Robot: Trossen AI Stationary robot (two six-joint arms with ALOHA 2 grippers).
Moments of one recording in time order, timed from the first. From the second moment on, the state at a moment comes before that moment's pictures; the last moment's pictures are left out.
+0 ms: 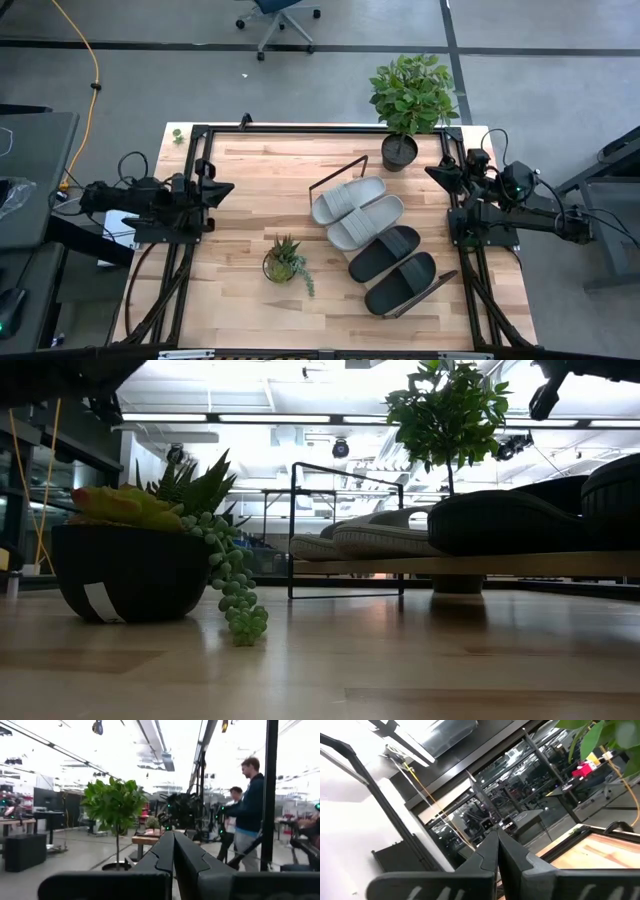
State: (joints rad) left arm -0.10 0.01 0.11 0.27 -0.35 0.09; right arm -0.20 0.19 0.36 0.15 -0.06 0.66
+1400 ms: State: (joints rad) left arm 0.16 0.03 0.01 0.00 0.02 0.05; right arm -0.20 0.19 0.36 0.22 -0.09 0.68
